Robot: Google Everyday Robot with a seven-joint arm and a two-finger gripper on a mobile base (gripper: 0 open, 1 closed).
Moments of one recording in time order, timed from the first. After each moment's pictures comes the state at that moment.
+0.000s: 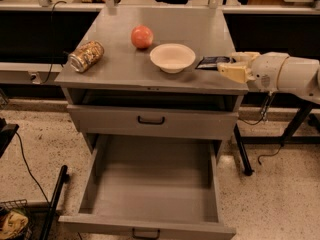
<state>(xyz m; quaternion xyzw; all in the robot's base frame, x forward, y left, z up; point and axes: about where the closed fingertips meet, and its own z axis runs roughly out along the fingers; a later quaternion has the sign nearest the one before) 0.650 -0.203 0.888 -0.34 0.72 0.19 0.58</state>
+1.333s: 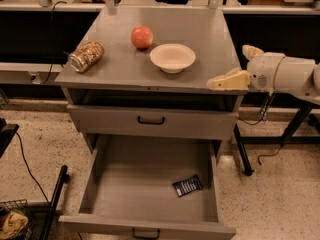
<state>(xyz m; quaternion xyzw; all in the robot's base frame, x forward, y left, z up) 0.650 -0.196 0.887 -0.34 0.71 0.19 0.58</state>
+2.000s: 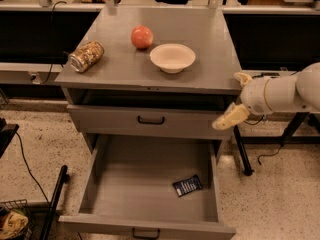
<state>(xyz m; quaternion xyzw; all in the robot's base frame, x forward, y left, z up) 0.618 -0.202 0.789 -0.48 0.75 0.09 0.44</state>
